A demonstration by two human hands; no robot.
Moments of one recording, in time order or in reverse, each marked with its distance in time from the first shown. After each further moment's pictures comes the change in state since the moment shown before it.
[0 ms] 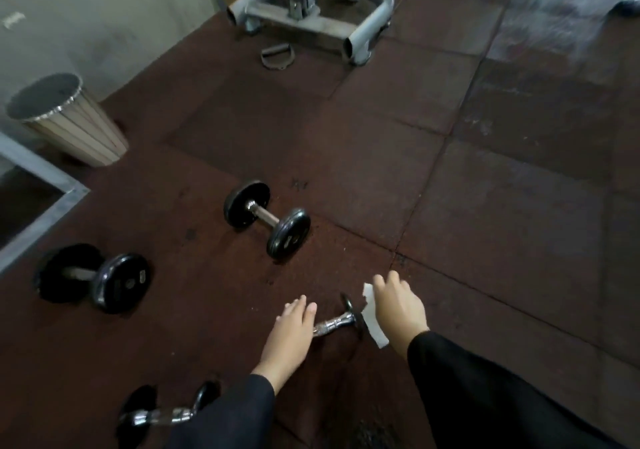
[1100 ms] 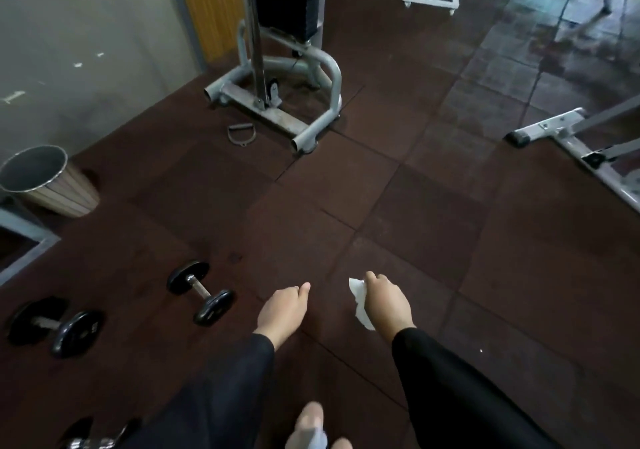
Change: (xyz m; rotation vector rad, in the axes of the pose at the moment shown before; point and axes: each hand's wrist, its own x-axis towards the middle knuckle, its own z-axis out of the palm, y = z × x) left_hand -0.088 0.457 -0.122 0.126 0.007 -0.025; right_hand -0.036 0.196 -0.440 0.083 -0.030 0.062
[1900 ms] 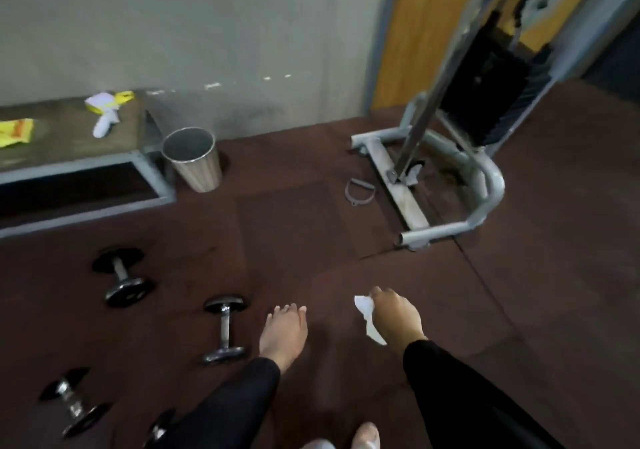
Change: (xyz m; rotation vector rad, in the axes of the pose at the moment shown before) left_hand 0.219 0.019 -0.161 -0.205 0.318 -0.450; right_hand 0.332 -0.166 -0.148 -0.380 -0.073 -0.631
